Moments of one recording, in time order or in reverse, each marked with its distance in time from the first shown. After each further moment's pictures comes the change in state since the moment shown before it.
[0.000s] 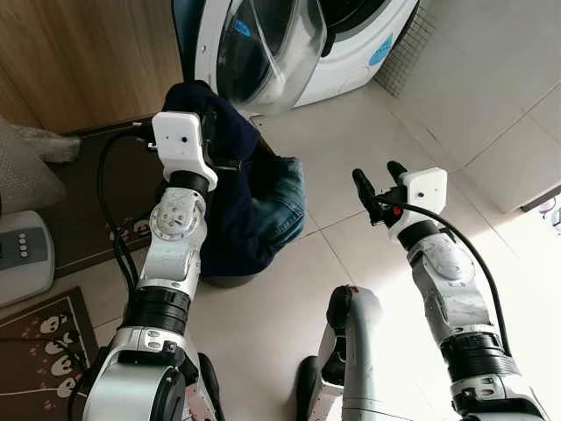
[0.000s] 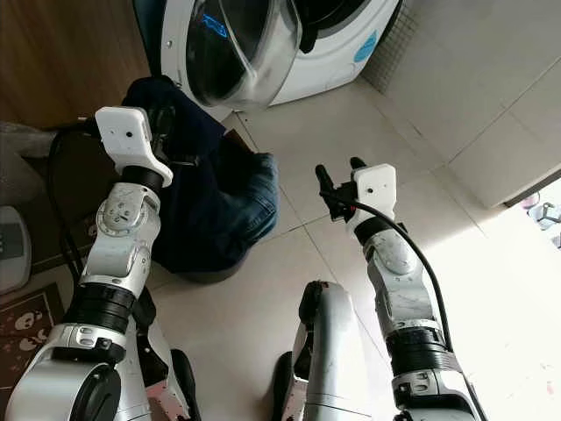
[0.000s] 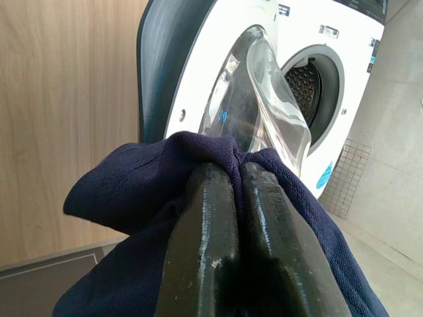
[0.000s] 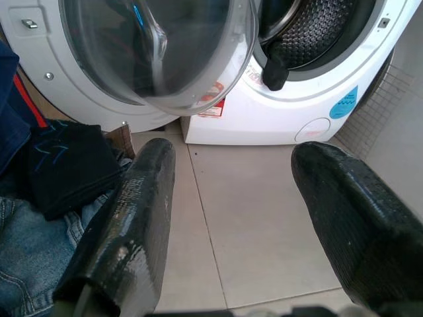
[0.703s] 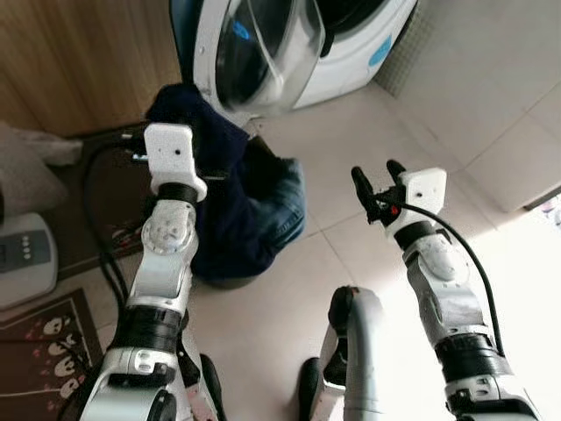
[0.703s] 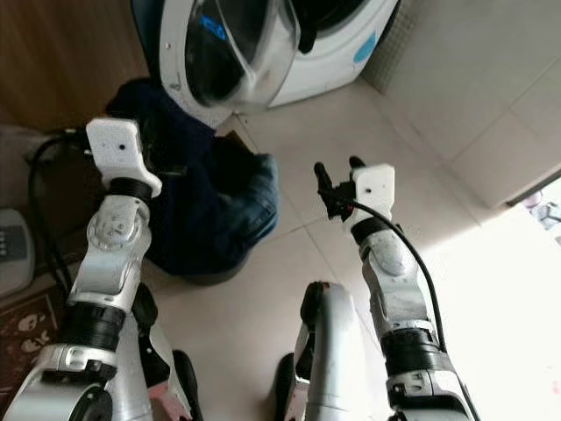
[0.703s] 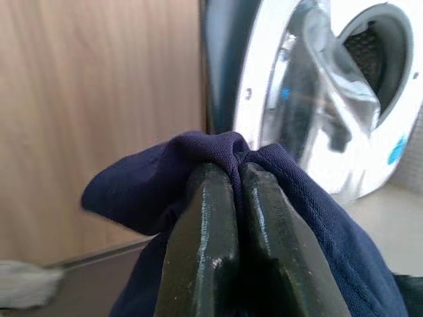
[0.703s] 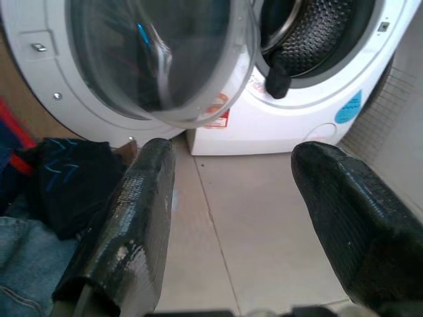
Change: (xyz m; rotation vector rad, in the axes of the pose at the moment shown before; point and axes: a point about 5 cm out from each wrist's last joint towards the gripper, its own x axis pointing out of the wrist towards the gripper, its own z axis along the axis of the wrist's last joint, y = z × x) left arm -0.022 0.019 -0.006 0.168 0.042 0.114; right arm 0.002 0.006 0.001 0.034 -0.027 -0.024
